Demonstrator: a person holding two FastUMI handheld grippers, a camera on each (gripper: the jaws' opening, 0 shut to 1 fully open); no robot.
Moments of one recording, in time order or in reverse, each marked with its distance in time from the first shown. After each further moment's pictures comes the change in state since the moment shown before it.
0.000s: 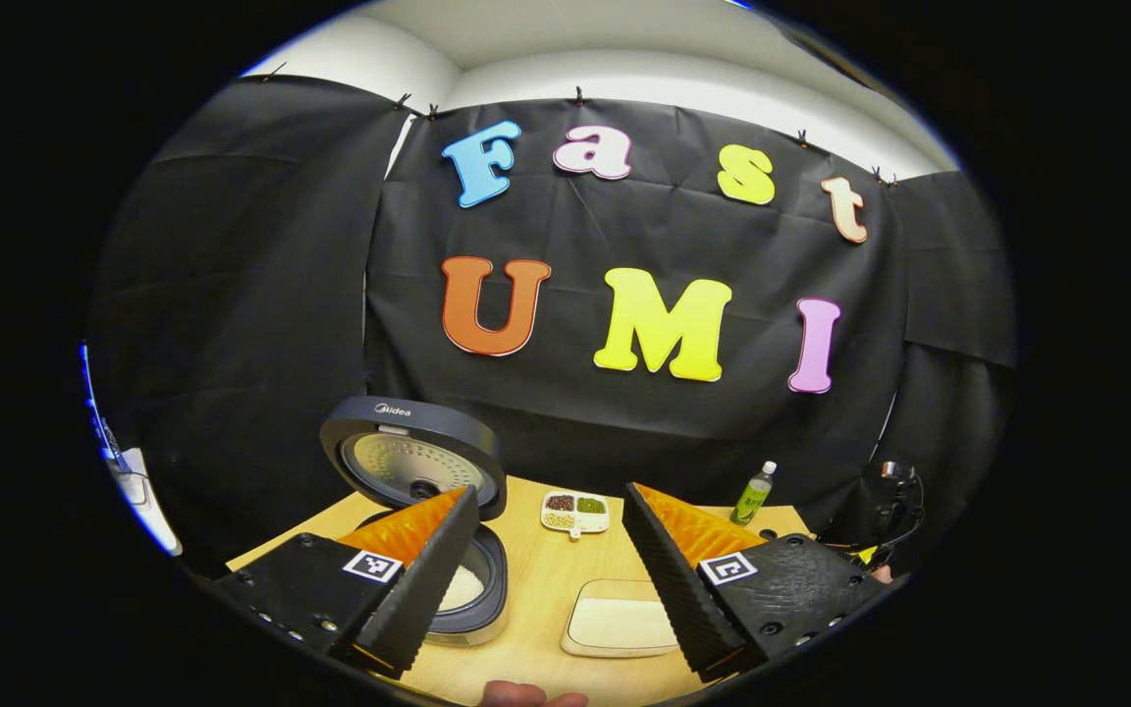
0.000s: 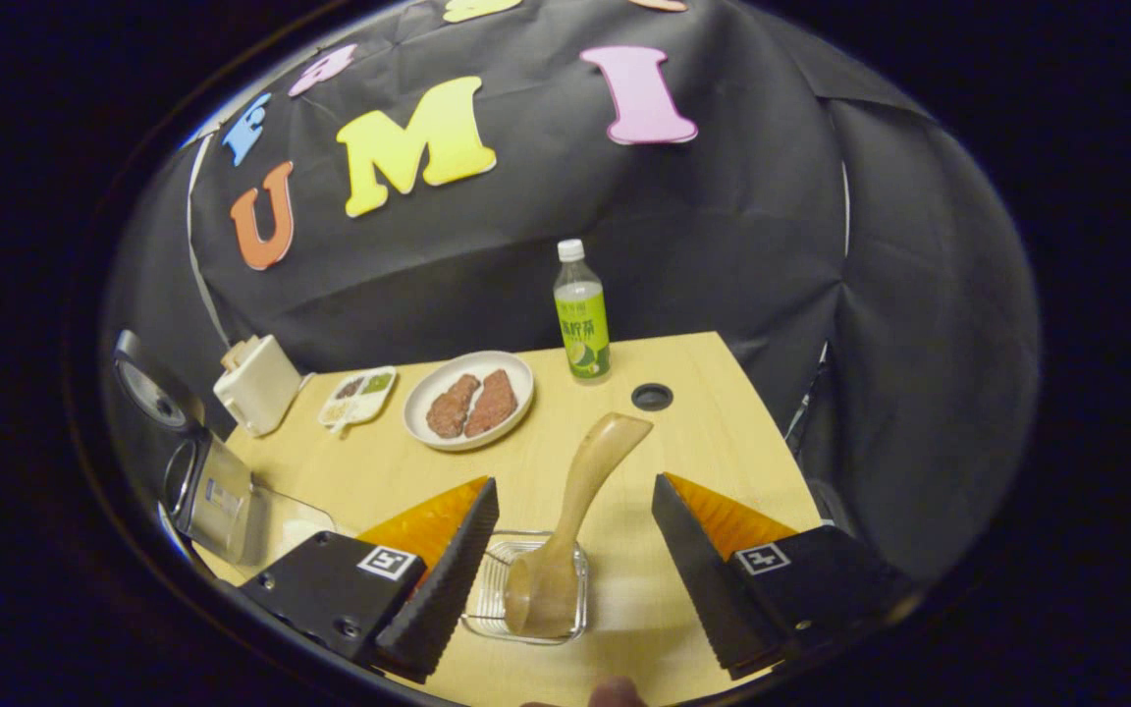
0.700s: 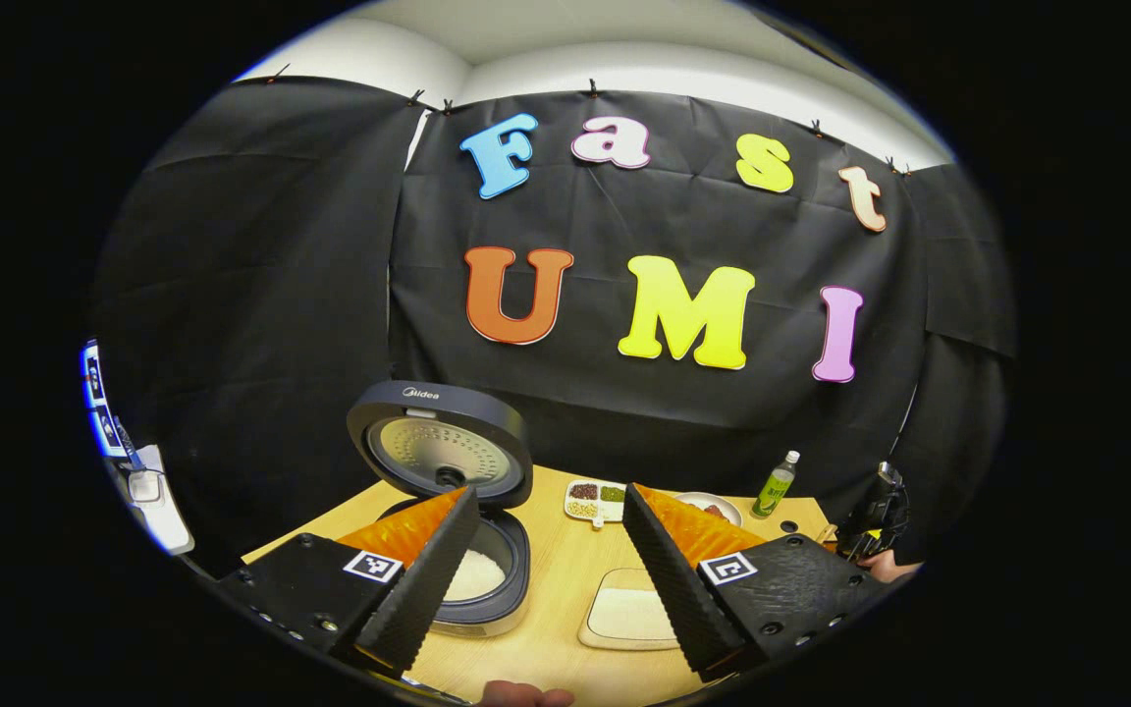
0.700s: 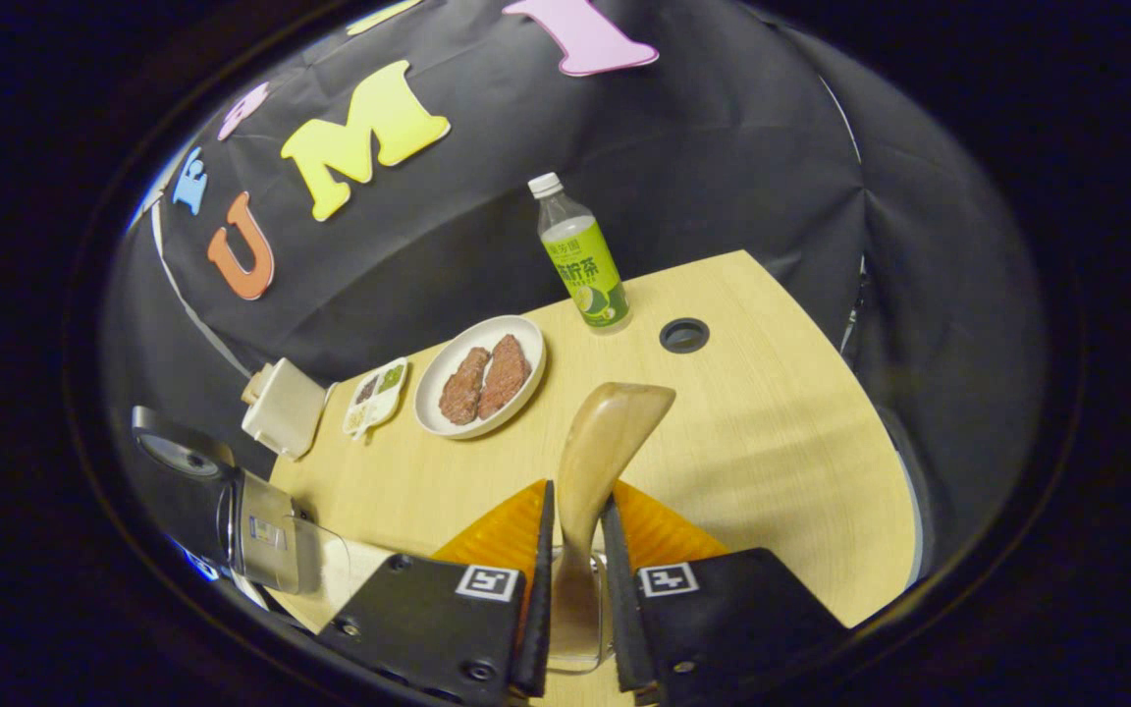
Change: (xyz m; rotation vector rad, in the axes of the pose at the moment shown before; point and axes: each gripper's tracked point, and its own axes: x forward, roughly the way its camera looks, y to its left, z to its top) left arm -0.012 0.020 -0.011 -0.006 0.031 0.066; right arm 0.026 0.007 -0.010 0.202 0.136 0.099
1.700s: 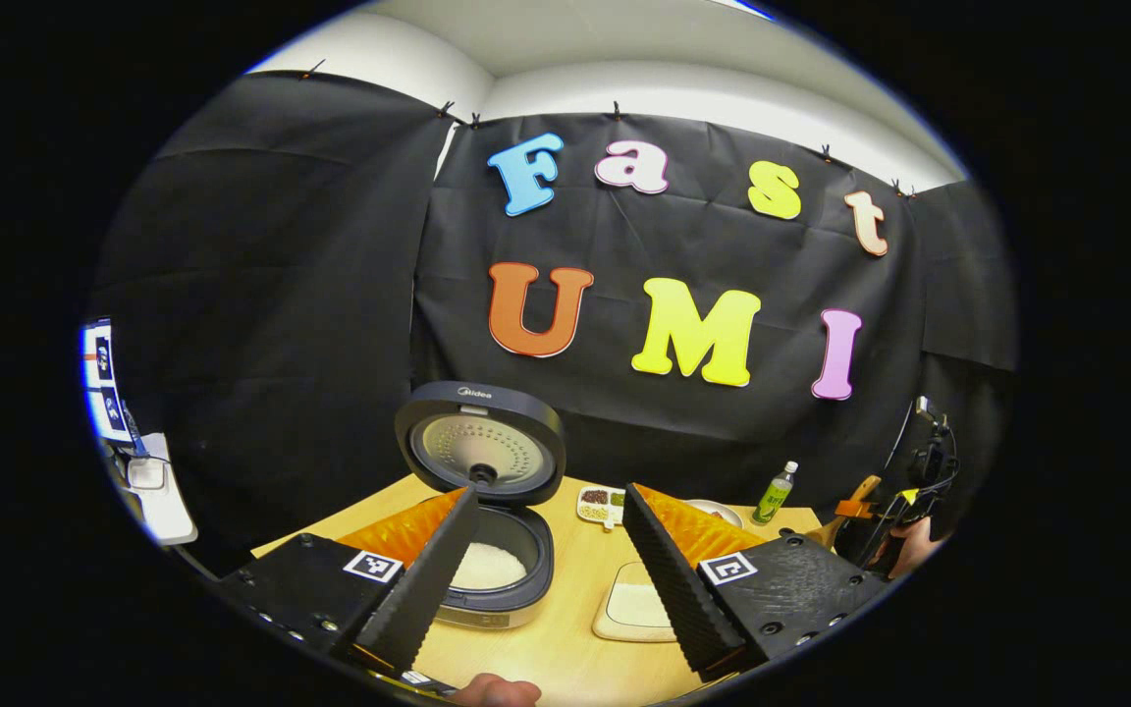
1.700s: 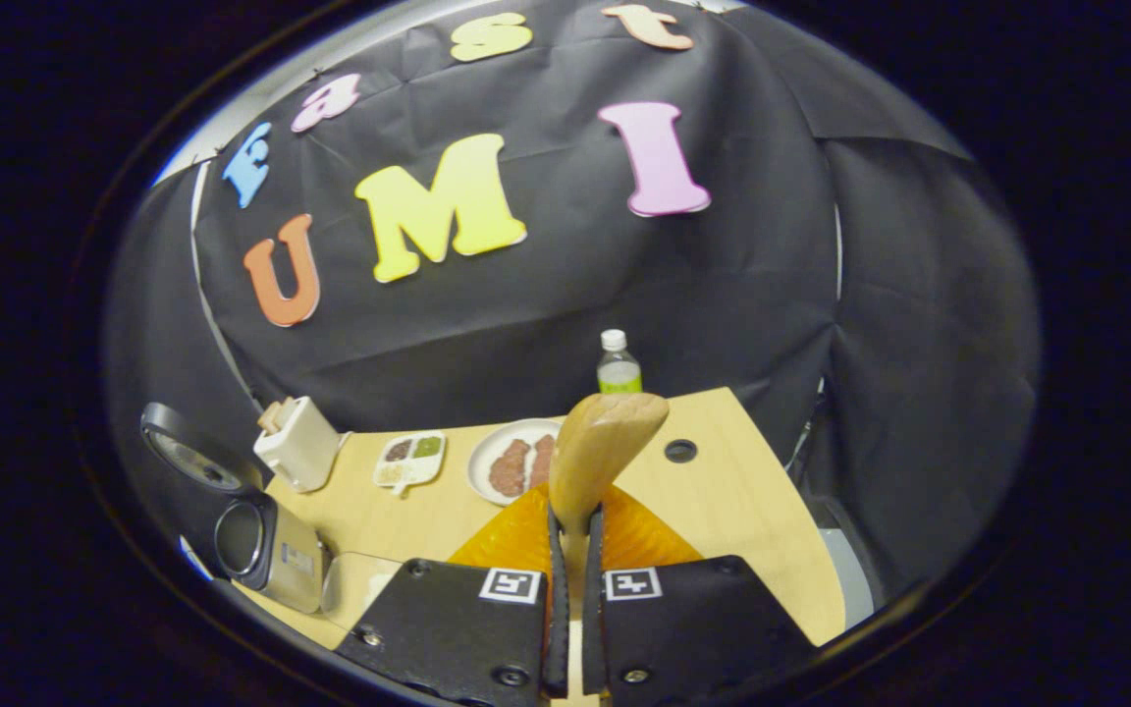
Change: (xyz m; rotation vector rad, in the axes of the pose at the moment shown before) left arm -0.048 0.040 0.003 -0.041 -0.080 0.012; right arm -0.123 0.130 0.055 -0.170 -0.283 -0.061
